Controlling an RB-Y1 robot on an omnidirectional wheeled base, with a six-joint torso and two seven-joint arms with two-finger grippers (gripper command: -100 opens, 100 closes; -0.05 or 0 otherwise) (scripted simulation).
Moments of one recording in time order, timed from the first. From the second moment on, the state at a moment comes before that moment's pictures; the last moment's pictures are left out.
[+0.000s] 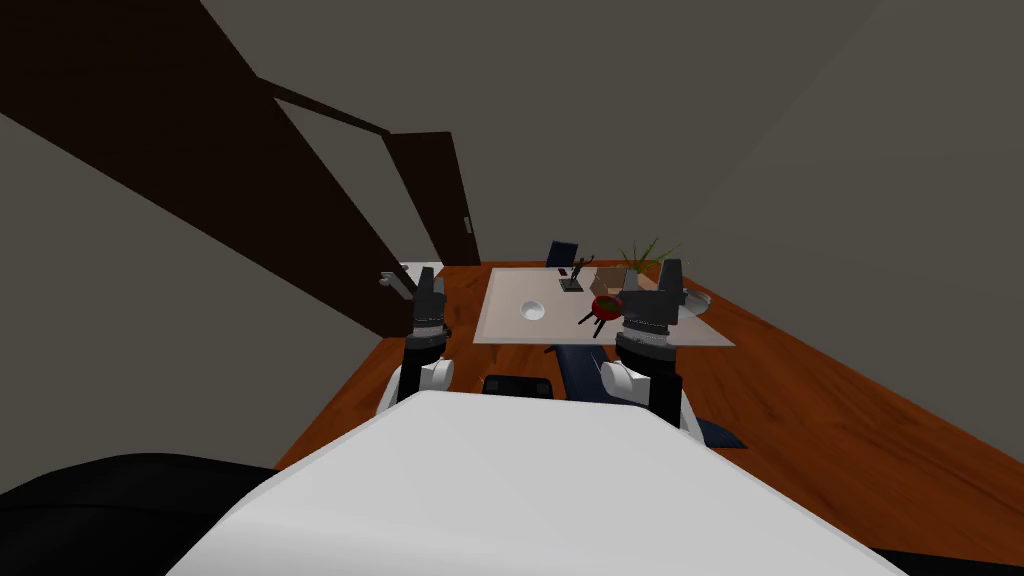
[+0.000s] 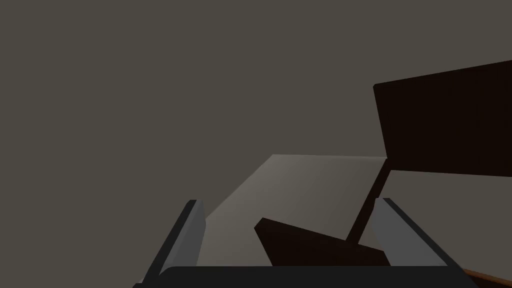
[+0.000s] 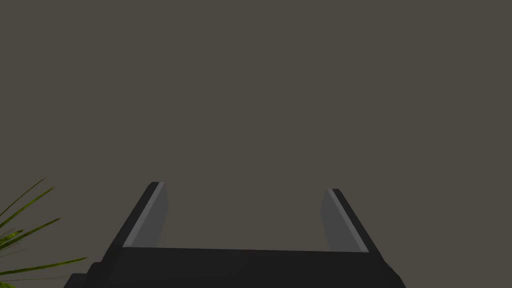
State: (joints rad) left arm 0.52 0.00 -0.05 -2.25 -0.12 -0.49 -0.17; right arm 0.46 -0.02 -0.05 -2.28 0.00 -0.52 0.01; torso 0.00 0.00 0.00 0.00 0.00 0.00
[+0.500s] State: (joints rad) left arm 0.52 0.00 -0.05 -2.25 -0.12 -0.49 -0.17; right arm 0.49 -0.13 -0.05 -2.23 0.05 -0.54 0.07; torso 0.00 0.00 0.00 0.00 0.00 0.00
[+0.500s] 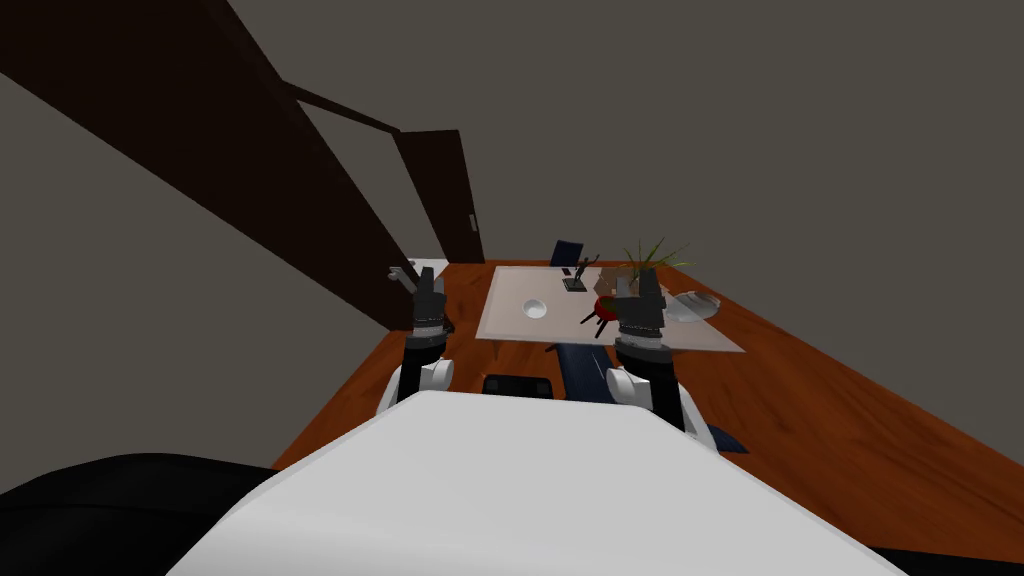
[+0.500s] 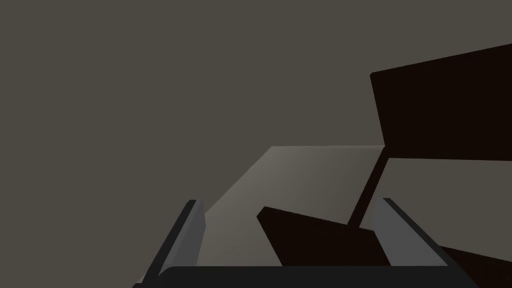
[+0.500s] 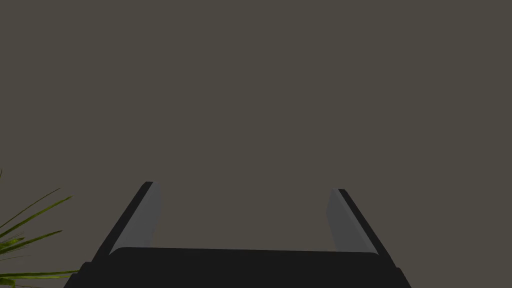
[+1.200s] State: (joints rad) left arm 0.52 0.00 -0.05 -2.25 -0.12 -0.49 -0.17; right arm 0.50 -0.24 -0.01 -2.06 0.16 -0.55 0.20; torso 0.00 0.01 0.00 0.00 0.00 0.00
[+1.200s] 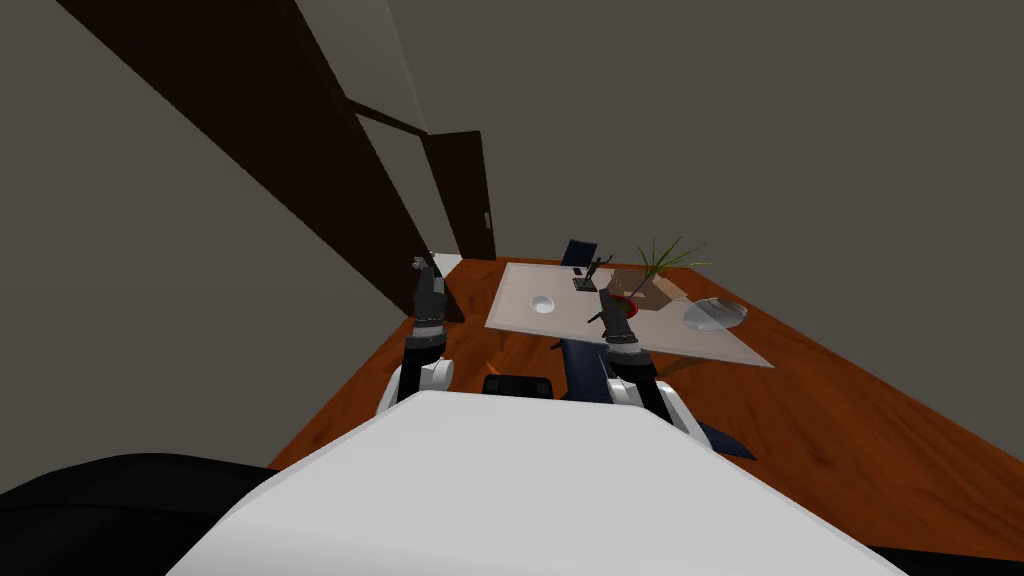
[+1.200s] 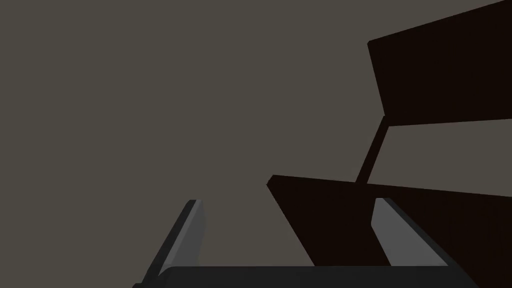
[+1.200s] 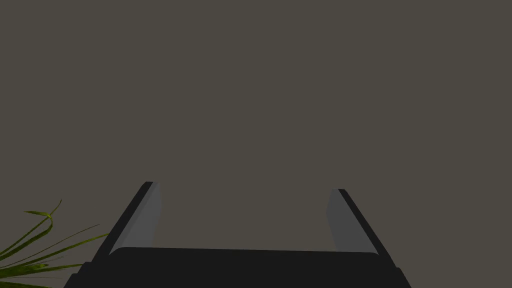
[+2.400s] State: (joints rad) left arm 0.52 0.00 -0.05 -2.25 -0.12 -0.49 -0.17; right arm 0.45 -0.41 0.08 -1.74 0.31 -0.45 0.38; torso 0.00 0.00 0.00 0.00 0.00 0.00
